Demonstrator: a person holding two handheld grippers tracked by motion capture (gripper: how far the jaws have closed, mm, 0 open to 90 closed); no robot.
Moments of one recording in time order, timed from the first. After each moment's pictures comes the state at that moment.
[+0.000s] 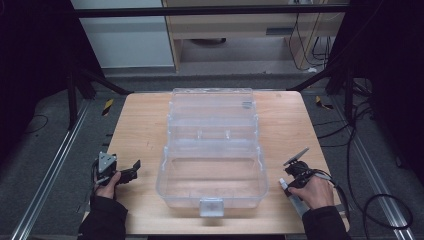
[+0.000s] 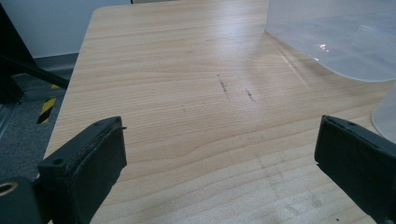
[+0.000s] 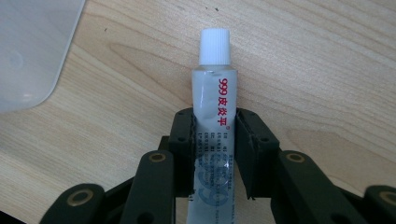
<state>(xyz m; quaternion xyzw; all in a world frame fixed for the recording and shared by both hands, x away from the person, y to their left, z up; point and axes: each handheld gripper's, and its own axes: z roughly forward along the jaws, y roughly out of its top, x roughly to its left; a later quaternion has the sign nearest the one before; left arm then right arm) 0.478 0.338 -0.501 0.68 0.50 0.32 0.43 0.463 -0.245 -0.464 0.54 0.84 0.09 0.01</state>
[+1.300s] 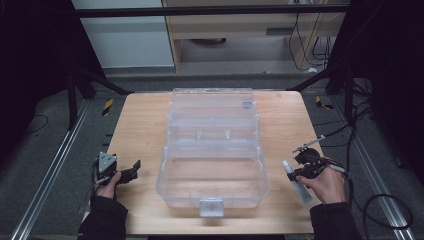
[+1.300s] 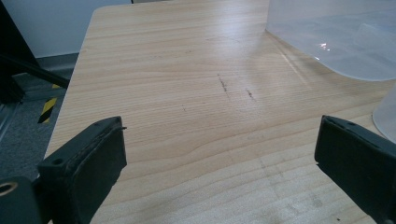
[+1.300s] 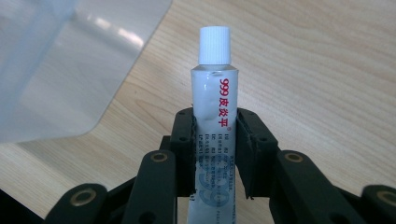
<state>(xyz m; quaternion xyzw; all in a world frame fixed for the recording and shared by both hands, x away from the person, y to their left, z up) 0.478 0.338 -0.501 0.68 0.50 0.32 0.42 0.463 -0.258 -0.410 0.51 0.84 0.19 0.07</state>
